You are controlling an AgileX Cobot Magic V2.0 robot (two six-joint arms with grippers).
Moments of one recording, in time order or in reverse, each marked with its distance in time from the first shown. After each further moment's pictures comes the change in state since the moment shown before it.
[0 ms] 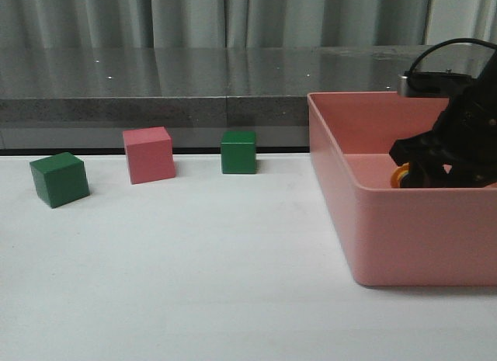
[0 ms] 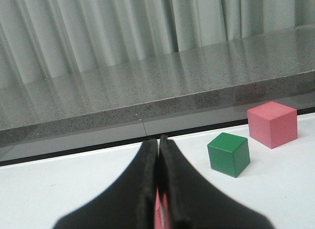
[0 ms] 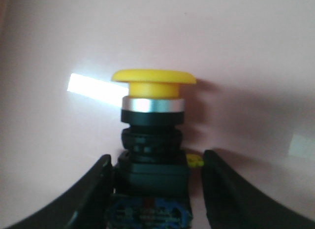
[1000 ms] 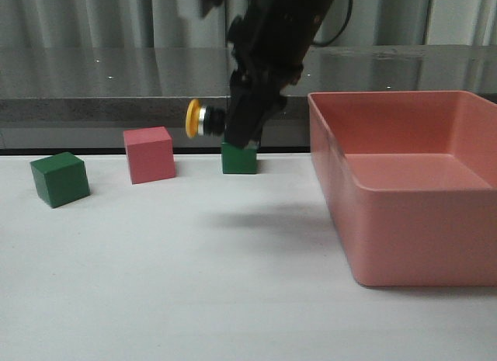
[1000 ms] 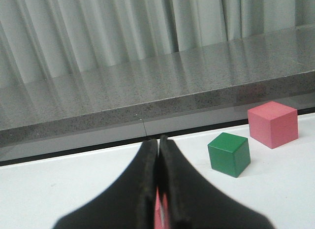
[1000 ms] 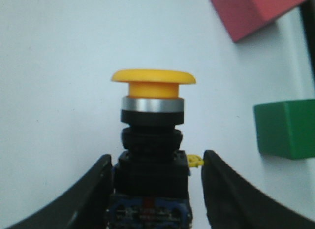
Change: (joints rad) left arm 0.000 0.000 0.000 0.000 0.000 0.000; right arm 0.436 0.132 -0.558 0.000 0.399 -0.754
